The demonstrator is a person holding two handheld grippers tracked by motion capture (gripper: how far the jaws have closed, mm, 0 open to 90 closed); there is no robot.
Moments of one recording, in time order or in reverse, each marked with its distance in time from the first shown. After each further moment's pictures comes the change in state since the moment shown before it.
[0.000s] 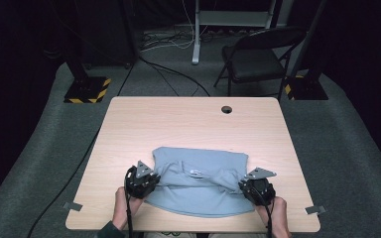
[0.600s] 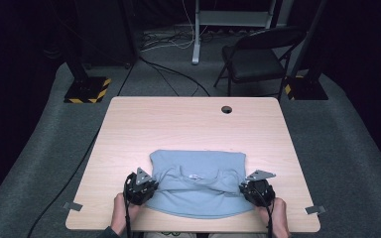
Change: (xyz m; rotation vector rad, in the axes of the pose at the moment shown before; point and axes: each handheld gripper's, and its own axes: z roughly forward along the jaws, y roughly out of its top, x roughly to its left) left arm -0.001 -0.018 0.006 0.030 0.017 0.027; right arm -0.011 -0.016 0.019 0.033 0.038 0.011
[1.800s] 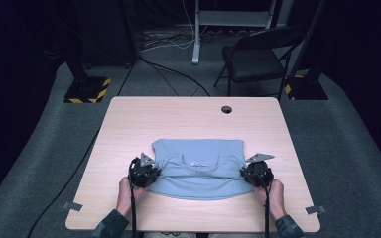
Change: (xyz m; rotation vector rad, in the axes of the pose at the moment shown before) left arm 0.027 0.034 0.031 0.016 -0.008 -0.033; right arm -0.038 0.034 0.029 -0.009 -0.030 0.025
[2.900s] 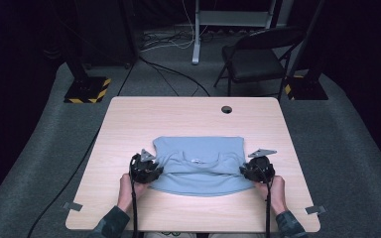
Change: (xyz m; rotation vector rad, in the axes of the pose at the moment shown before) left arm 0.007 0.009 0.004 -0.004 -0.020 -0.003; right arm -0.016 0.006 0.005 -0.003 0.014 0.030
